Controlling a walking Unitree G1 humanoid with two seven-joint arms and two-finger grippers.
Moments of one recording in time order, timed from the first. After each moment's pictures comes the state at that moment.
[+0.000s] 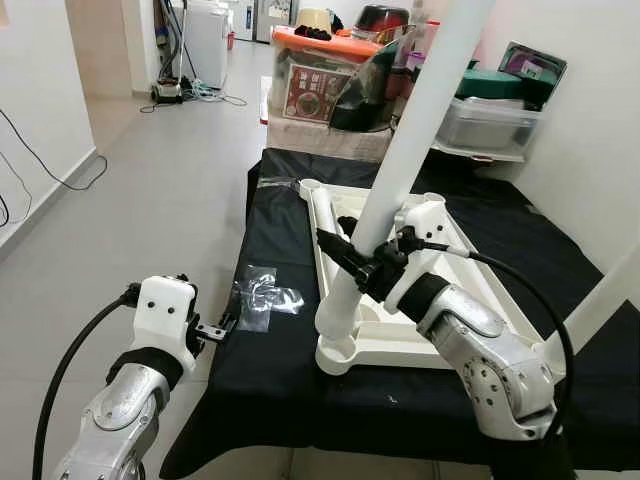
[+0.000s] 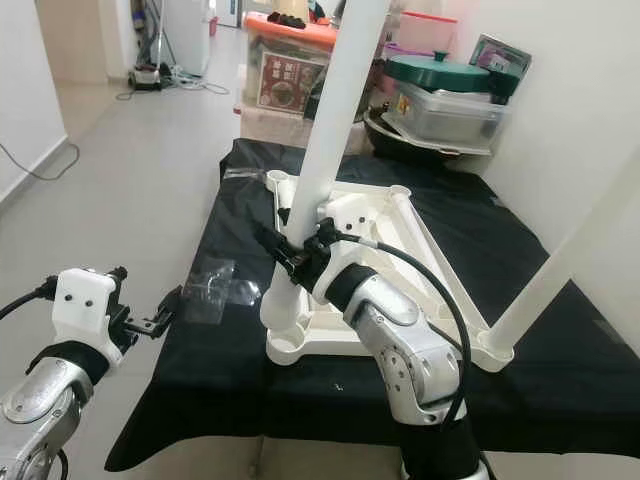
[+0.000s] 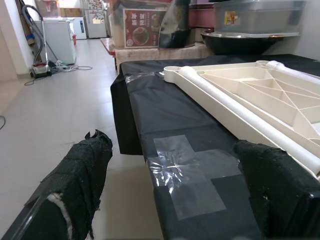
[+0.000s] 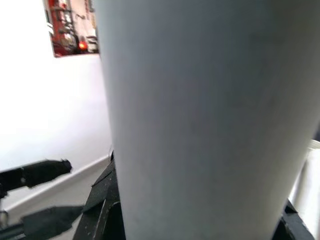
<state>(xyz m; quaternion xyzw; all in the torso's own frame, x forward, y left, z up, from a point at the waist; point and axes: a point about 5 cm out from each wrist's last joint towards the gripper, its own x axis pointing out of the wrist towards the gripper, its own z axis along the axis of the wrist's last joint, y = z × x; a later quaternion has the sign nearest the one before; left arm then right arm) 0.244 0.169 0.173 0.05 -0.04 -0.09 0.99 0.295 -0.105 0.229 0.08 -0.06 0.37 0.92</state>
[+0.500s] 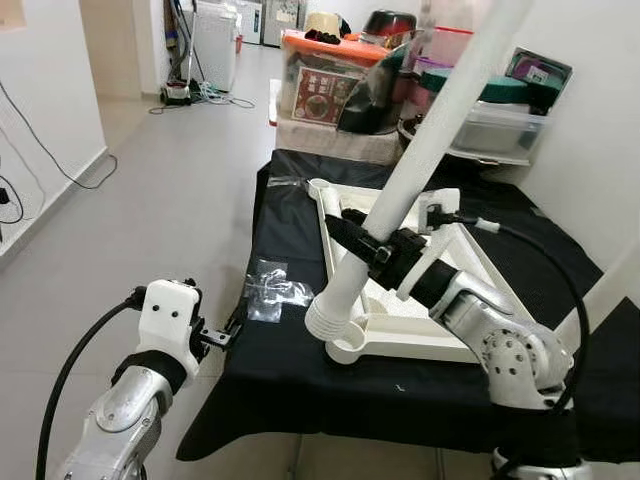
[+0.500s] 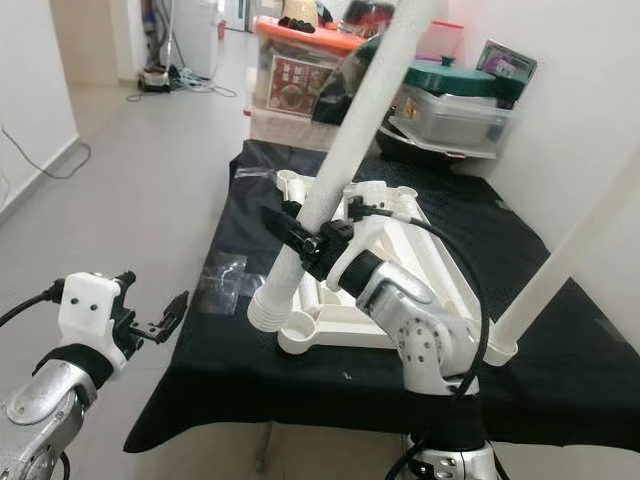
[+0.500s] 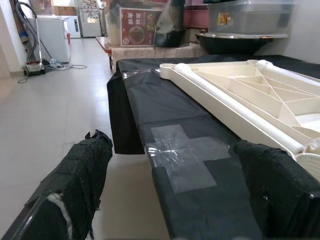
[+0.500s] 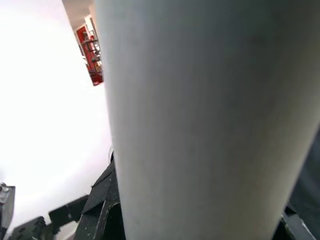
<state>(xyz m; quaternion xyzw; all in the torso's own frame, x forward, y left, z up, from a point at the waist) 0.242 0.162 0.166 0.04 -0.03 -0.11 0.99 0.305 -0.121 0.234 0.20 -0.02 0.40 0.89</state>
